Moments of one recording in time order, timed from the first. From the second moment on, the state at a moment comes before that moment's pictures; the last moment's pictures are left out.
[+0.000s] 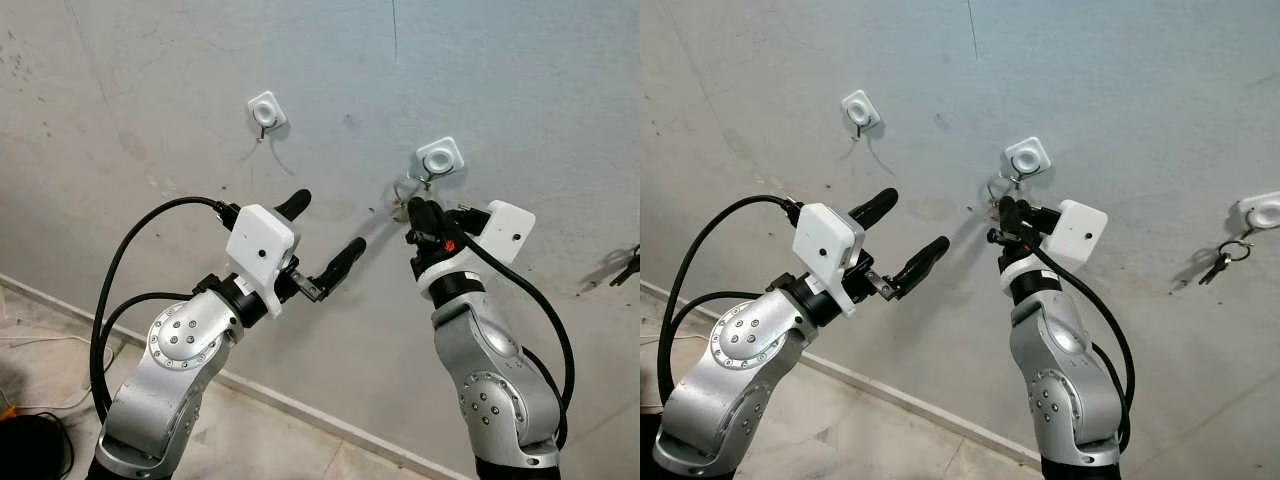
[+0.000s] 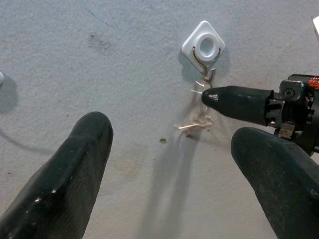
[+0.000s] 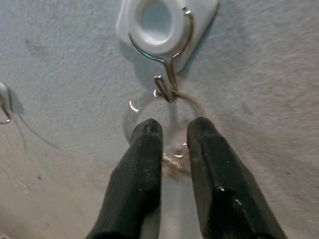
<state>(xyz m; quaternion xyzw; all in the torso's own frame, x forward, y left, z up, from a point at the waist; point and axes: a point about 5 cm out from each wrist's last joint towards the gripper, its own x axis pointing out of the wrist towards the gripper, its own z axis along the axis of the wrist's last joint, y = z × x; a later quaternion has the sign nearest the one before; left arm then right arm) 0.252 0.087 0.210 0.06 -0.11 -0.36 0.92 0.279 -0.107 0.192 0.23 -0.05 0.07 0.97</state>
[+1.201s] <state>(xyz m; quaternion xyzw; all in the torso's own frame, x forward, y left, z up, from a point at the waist) 0.251 0.087 0.207 0.06 -0.10 -0.36 0.92 0.269 -0.123 0.179 0.17 -0.05 0.04 0.98</state>
